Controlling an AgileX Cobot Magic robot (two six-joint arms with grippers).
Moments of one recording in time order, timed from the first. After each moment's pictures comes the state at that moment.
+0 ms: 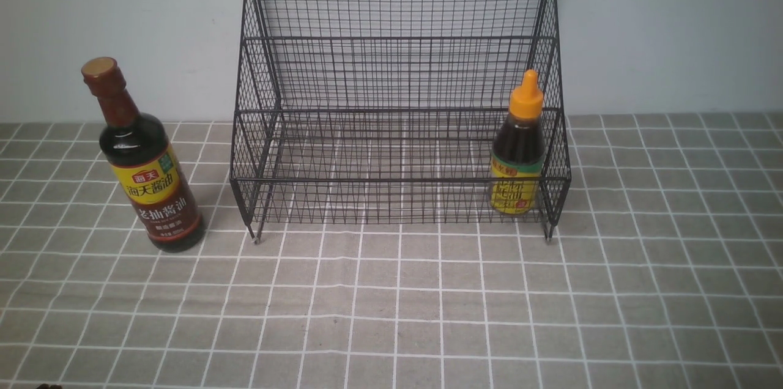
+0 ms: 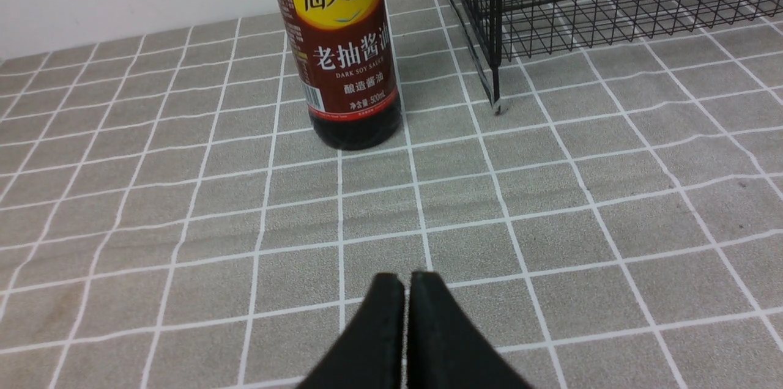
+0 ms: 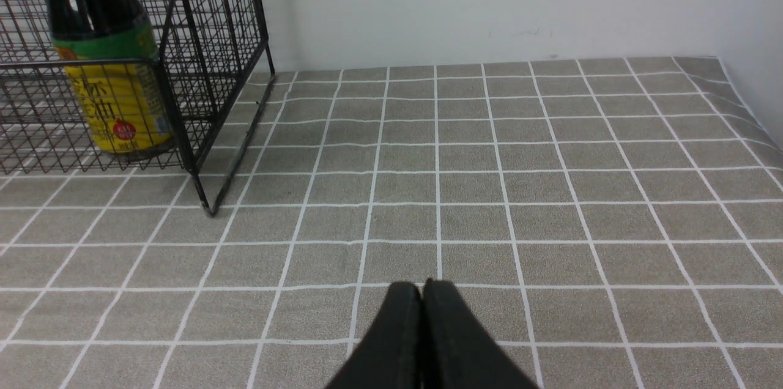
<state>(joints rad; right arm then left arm) 0.00 -0.01 0.02 -0.01 0.40 0.09 -0.08 -0.02 0.02 -0.01 0.38 0.12</state>
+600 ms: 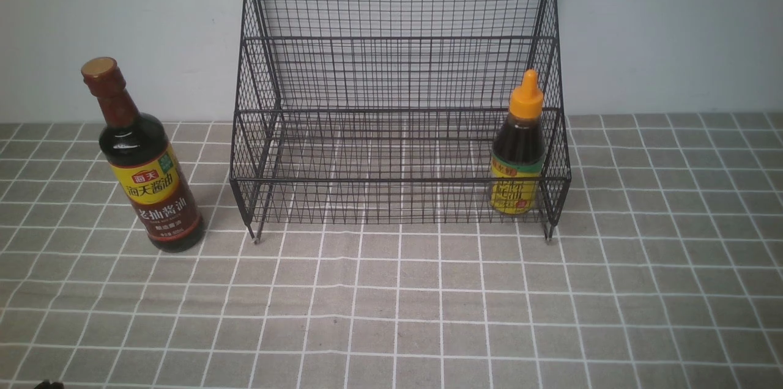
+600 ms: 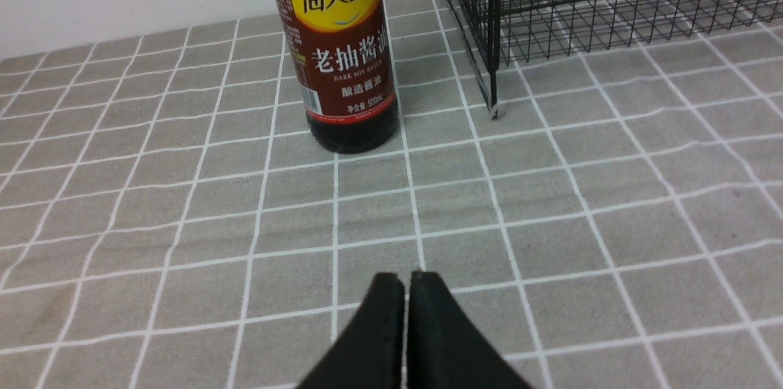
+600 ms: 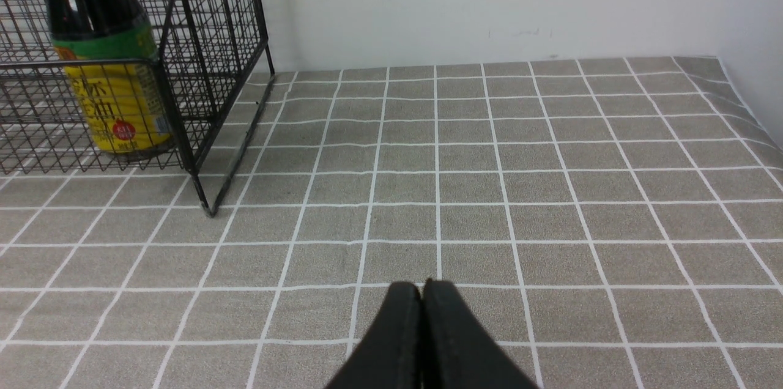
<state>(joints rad) 0.00 -0.01 0.02 -0.01 0.40 0.09 -0.08 -0.02 0.03 -0.06 0.34 0.10</state>
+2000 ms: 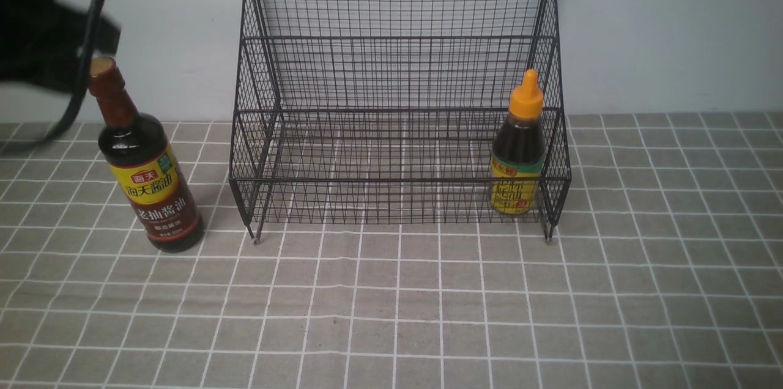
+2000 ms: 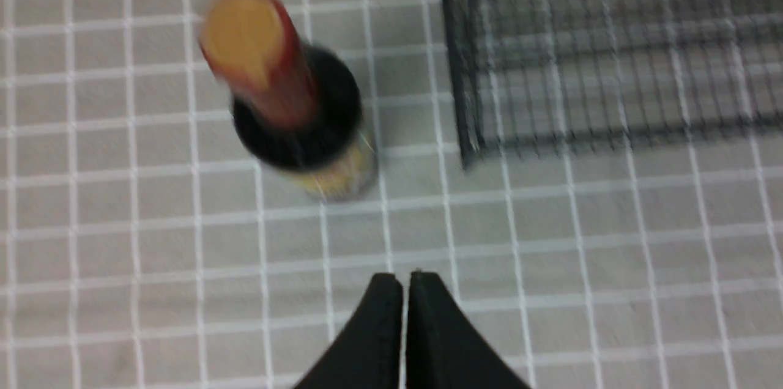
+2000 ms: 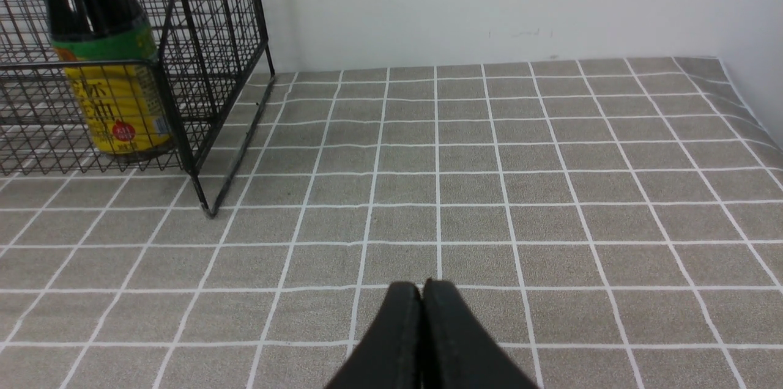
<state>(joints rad) 0.00 -0.01 0.02 -0.01 0.39 0.09 -0.08 1.45 -1.61 0.01 1.23 0.01</state>
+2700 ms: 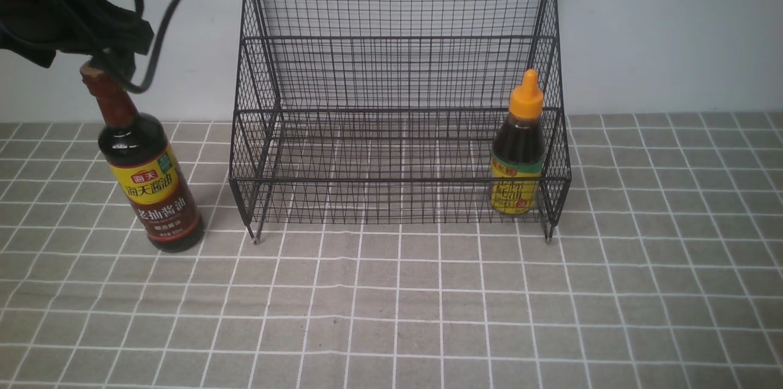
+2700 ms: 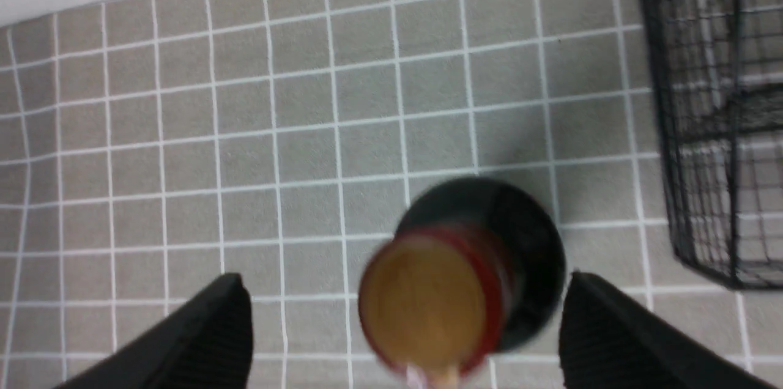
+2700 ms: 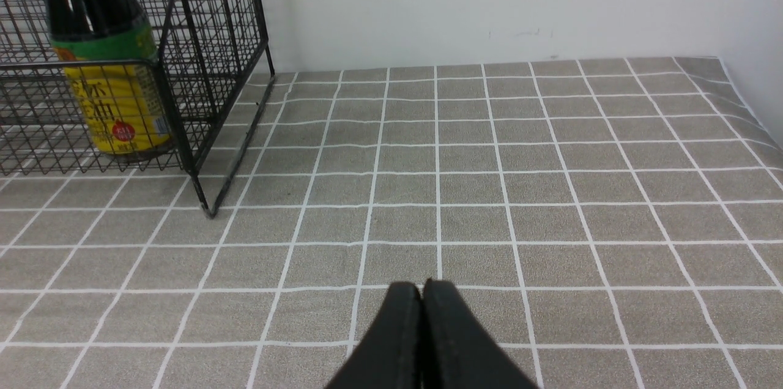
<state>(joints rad) 0.00 -0.01 0.02 -0.01 0.39 0.09 -0.08 1.72 -1.72 0.25 1.14 0.01</state>
